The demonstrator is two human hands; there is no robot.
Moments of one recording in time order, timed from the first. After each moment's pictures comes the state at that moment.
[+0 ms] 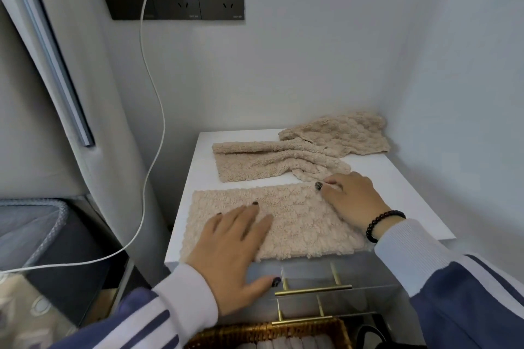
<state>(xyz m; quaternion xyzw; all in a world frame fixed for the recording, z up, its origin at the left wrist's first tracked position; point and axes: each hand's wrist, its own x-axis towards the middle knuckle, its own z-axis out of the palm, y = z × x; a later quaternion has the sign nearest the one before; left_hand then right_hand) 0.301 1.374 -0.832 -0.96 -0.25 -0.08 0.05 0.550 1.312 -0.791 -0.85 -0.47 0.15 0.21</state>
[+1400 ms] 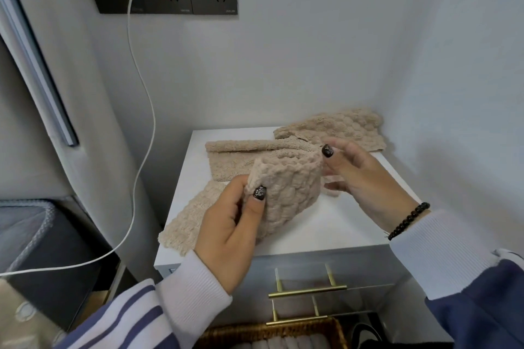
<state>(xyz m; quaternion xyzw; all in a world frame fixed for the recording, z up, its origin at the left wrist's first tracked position) 0.334 1.348 -0.783 -0.72 -0.24 -0.46 -0.45 0.540 1.298 -0.750 -0.64 -0.41 0.33 0.56</state>
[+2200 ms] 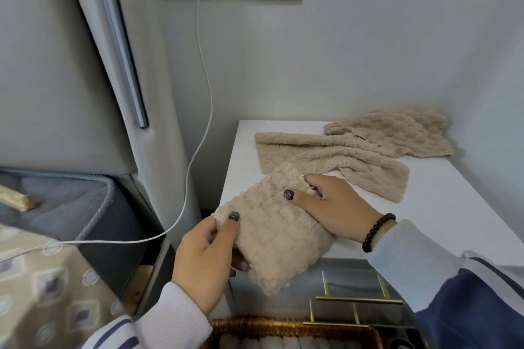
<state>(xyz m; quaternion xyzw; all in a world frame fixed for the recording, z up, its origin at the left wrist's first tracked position) 0.254 1.369 -0.807 -0.52 -0.53 -0.39 -0.54 0.463 1.363 -0.794 -0.69 -0.62 0.23 0.30</state>
